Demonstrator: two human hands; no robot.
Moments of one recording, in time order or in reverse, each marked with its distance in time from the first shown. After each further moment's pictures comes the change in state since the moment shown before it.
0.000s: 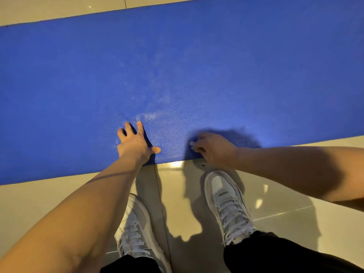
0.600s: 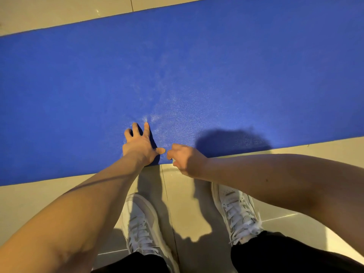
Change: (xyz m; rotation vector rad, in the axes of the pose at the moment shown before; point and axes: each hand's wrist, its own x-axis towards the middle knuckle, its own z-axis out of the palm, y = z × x) left_hand -0.002 -0.012 -0.003 0.043 -0.009 0.064; right_hand 0.043 -0.073 0.050 0.076 0.022 -0.149
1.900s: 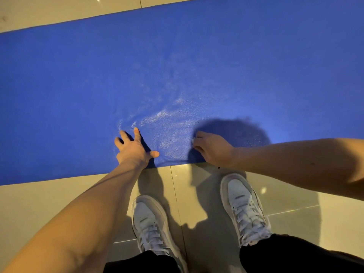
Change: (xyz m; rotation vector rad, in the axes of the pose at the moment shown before) left_hand 0.012 -0.045 0.008 -0.124 -0.031 -0.181; right_hand 0.000 0.042 -0.038 -0.084 0.042 0.076
